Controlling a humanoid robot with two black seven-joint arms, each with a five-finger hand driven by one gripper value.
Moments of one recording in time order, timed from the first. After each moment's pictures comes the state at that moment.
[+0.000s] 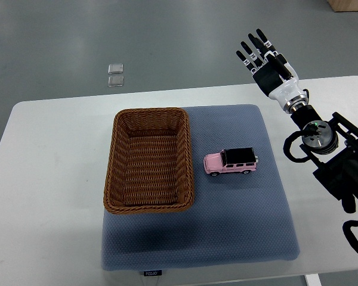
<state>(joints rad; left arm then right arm) -0.06 0.00 -0.05 -0.24 0.12 0.02 -0.02 0.72 -0.12 1.04 0.66 -0.02 0.41 0.20</state>
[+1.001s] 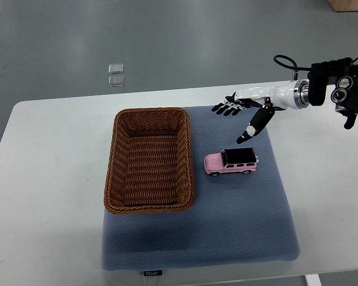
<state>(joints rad) -0.09 0.00 -0.06 -0.26 0.13 0.03 -0.02 1.14 -0.57 0.17 1.07 -1.00 0.51 0.08</state>
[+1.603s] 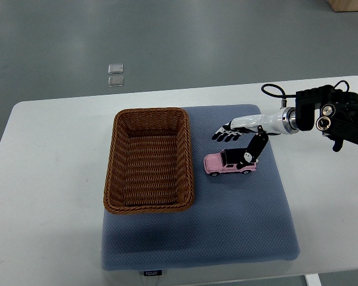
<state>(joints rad) -0.09 0.00 -0.06 -0.26 0.13 0.03 -0.02 1.06 -0.53 0.13 1.09 -1.03 0.43 0.02</state>
